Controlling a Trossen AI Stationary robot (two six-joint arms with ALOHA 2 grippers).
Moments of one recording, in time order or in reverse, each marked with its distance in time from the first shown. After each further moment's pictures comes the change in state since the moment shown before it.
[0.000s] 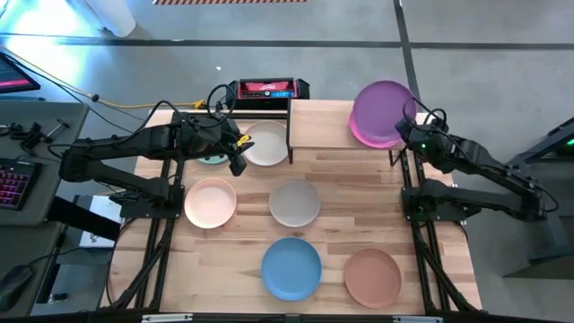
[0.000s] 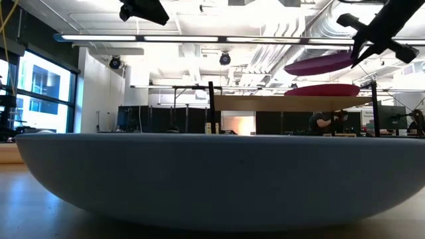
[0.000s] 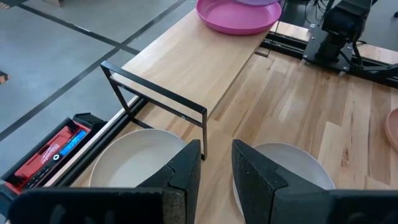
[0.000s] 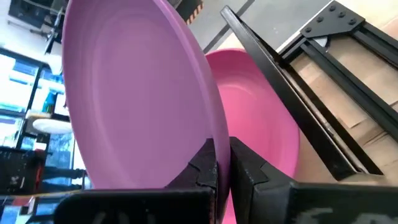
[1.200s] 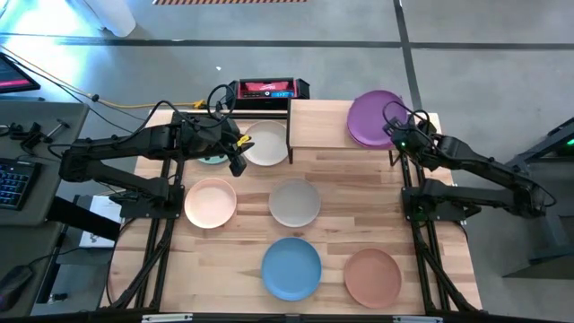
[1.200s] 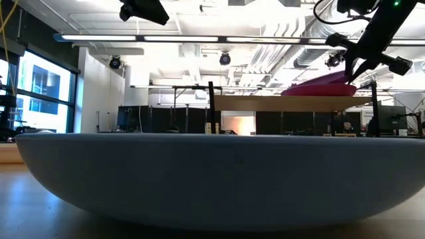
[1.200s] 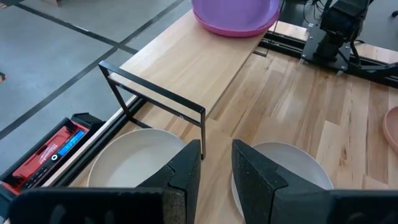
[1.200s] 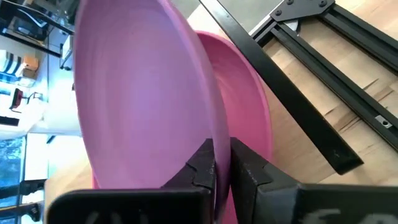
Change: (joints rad) left arm 0.000 0.000 0.000 0.000 0.007 0.001; right arm -0.033 0.131 -0.043 0.008 -0.033 0.060
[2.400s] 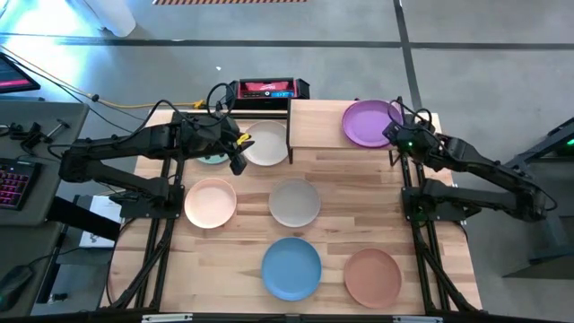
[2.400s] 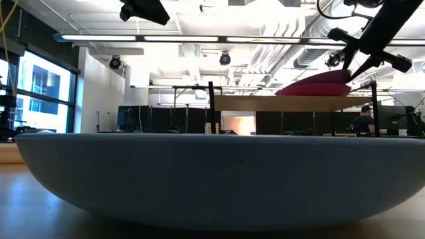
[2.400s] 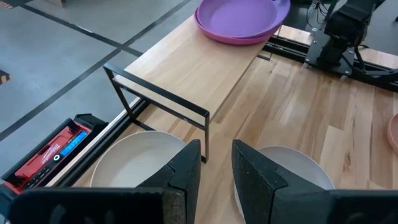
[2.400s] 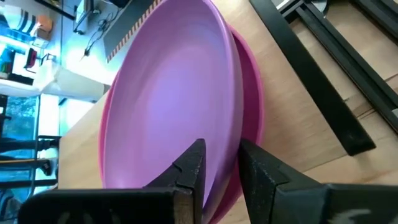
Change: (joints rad) left arm 0.018 0.000 0.000 0.010 -0.003 -0.001; right arm -0.006 -0.071 0.000 0.017 -0.117 -0.137
